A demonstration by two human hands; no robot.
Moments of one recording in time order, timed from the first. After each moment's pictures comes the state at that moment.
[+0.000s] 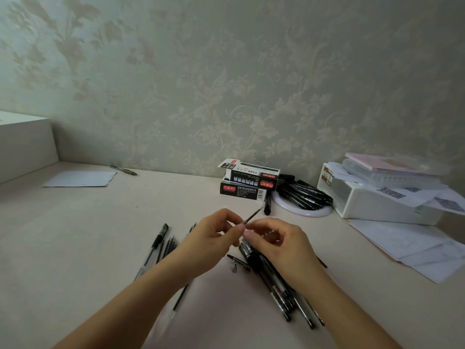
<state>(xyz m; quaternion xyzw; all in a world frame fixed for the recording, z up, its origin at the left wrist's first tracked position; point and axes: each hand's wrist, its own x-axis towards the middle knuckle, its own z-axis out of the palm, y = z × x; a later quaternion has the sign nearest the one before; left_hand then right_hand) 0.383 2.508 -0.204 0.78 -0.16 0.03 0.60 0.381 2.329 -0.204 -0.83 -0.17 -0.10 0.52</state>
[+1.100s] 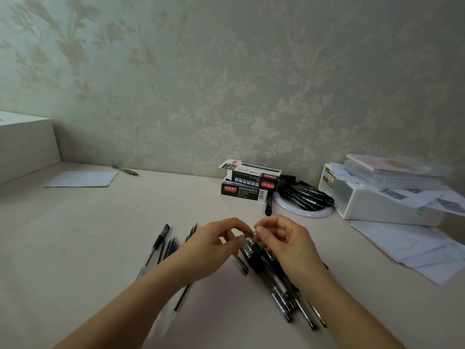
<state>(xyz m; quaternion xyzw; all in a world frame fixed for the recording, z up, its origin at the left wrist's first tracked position) 0.388 2.514 -0.211 0.85 -0.20 0.03 0.48 0.389 2.328 -0.209 -0.77 -0.14 -0.07 0.61</state>
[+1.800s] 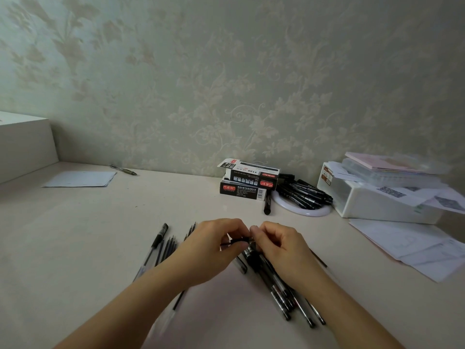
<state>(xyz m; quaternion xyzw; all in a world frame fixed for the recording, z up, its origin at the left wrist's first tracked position) 0.384 2.512 -0.209 0.88 -0.27 0.14 0.37 0.392 2.324 -0.217 -0.86 -0.18 -0.10 0.47</state>
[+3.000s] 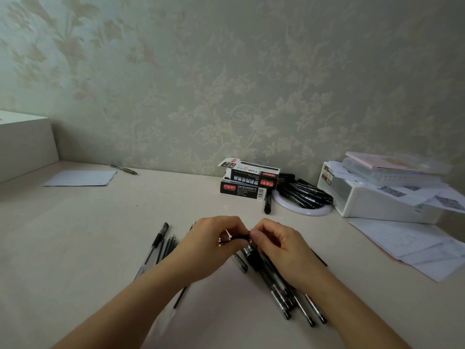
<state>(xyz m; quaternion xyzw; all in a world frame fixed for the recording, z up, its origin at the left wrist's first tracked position) 0.385 2.513 -0.208 0.88 -0.25 0.14 0.38 0.390 2.320 -0.211 -0.85 -0.24 -0.06 0.46</state>
